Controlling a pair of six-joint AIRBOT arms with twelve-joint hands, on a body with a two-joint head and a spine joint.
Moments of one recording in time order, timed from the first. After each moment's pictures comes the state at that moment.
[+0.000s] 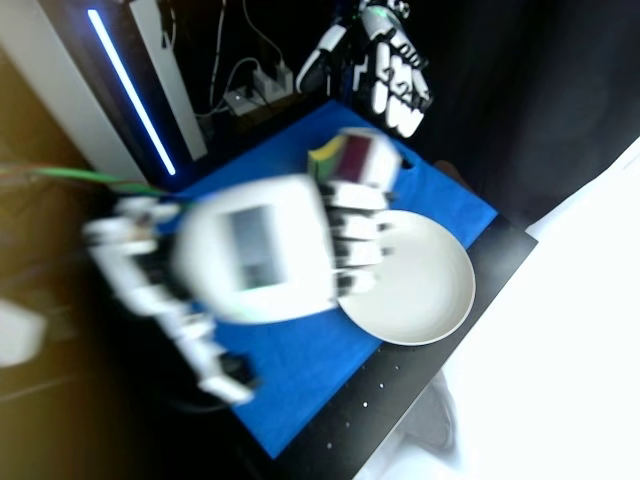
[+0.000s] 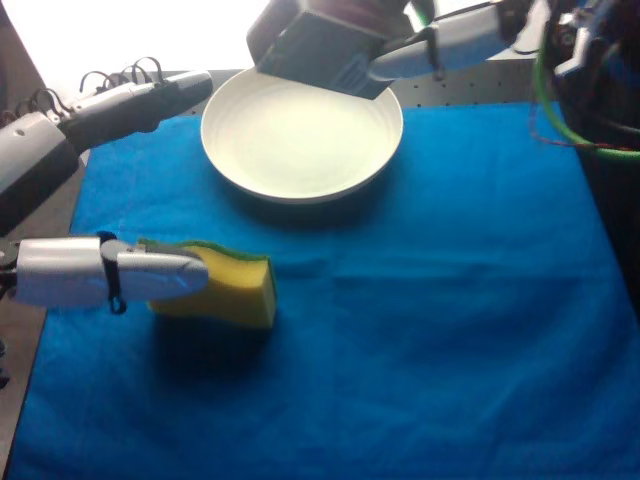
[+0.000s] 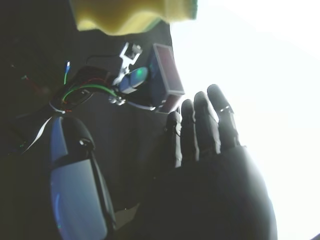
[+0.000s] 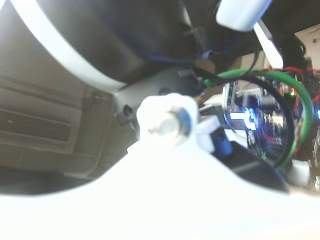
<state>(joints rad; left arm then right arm) 1.06 -0.88 1.01 -0.11 -1.23 0.67 -0.47 -1.48 1.91 -0.57 0.85 0.07</state>
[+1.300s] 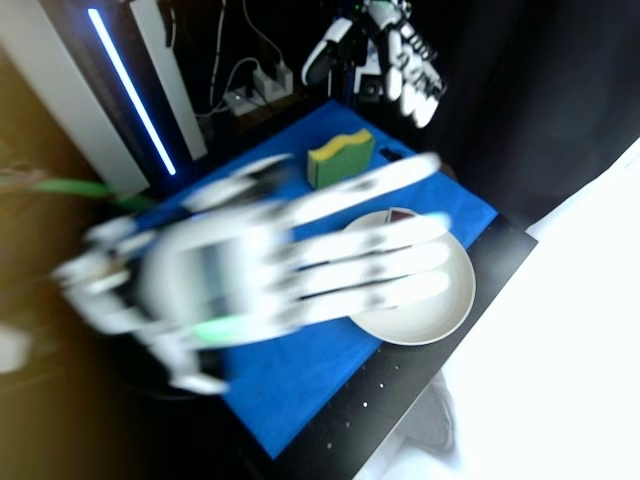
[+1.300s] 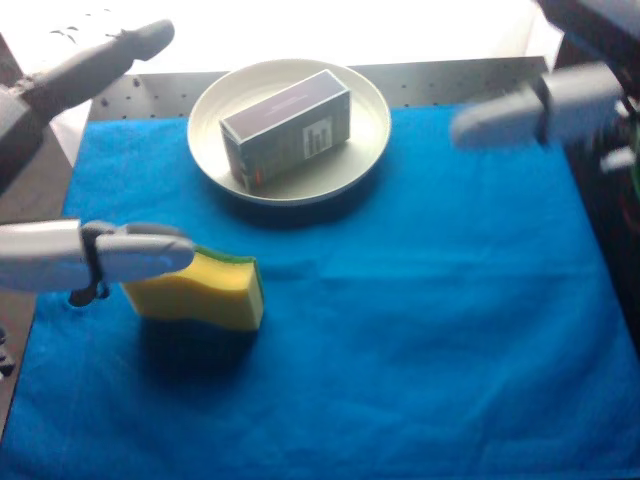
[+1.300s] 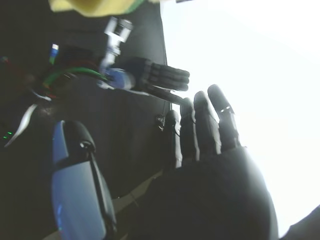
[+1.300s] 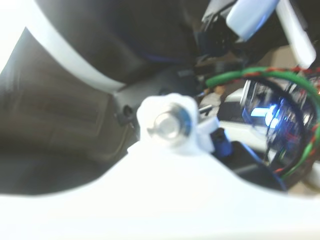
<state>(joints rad) 1.11 -0.88 0.99 -0.21 -1.39 0.69 -0.75 -1.28 1.67 -0.29 1.19 0.09</state>
